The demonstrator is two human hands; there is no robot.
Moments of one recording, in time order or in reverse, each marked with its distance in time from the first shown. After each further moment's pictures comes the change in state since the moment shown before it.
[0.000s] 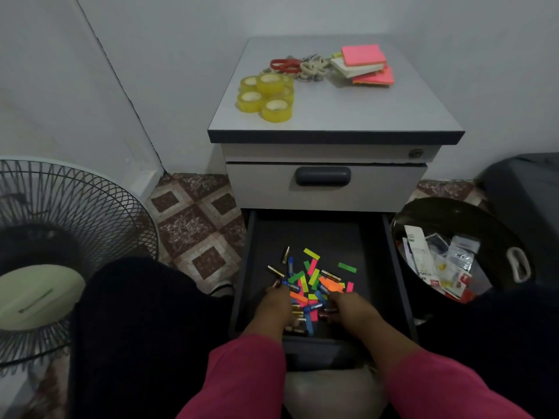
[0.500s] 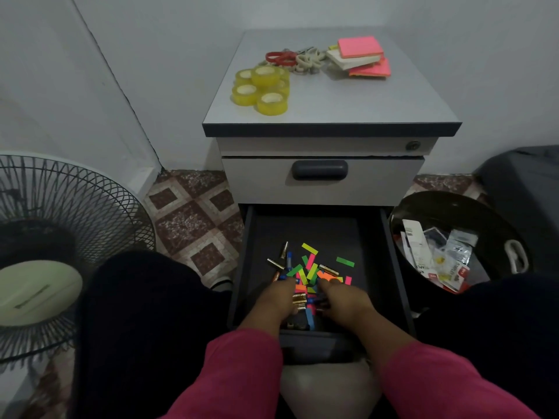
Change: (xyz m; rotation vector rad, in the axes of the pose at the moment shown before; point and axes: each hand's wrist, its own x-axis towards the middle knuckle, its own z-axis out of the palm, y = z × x) left_hand -0.004 0.009 -0.005 0.007 0.007 0.133; right_hand 0.004 -0.005 0.007 -0.215 0.140 -0.144
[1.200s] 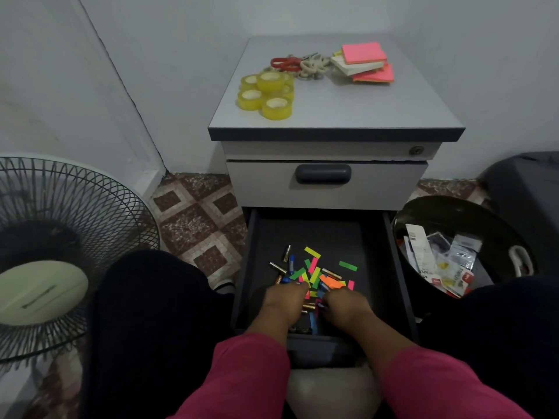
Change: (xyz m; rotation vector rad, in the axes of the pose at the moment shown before) left_hand 0.003 0.000 0.007 0.473 0.141 0.205; right_hand 0.006 -0.003 0.005 -0.123 -0.019 -0.020
